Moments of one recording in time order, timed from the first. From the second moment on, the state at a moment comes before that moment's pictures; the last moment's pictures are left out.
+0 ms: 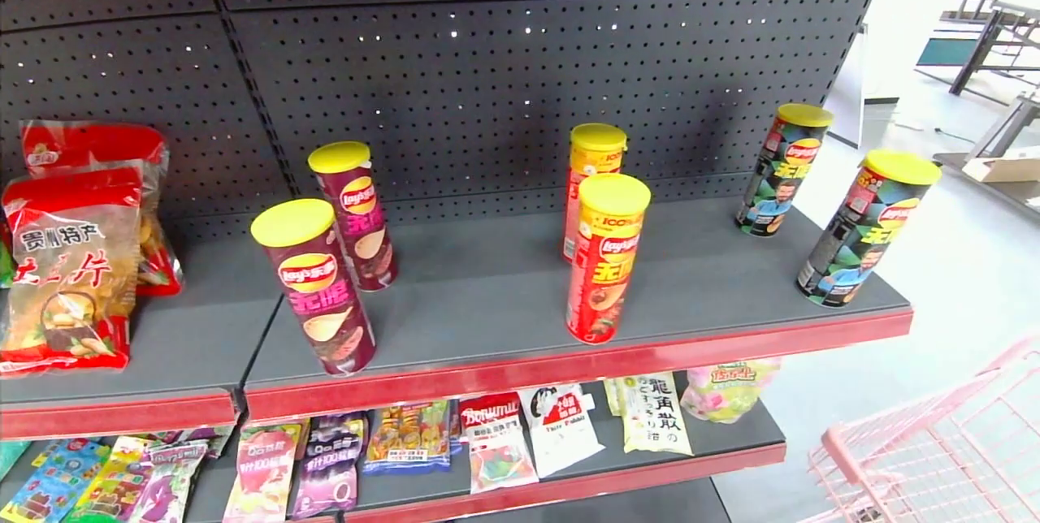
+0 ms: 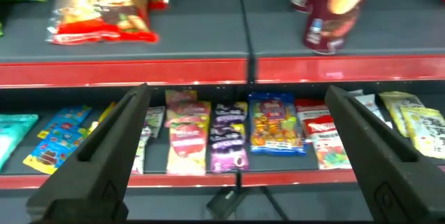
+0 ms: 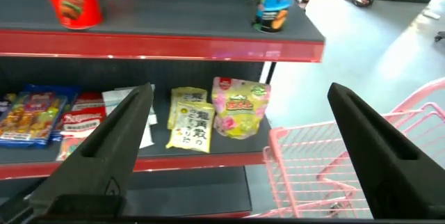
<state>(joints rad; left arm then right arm) -0.01 0.00 -0.09 0.14 0.11 -0.01 0.00 0.00 -0.04 0.02 -0.01 -0.13</state>
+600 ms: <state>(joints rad) -0.01 0.00 -0.09 0.14 0.11 -0.01 0.00 0.00 -0.04 0.02 -0.01 -0.12</state>
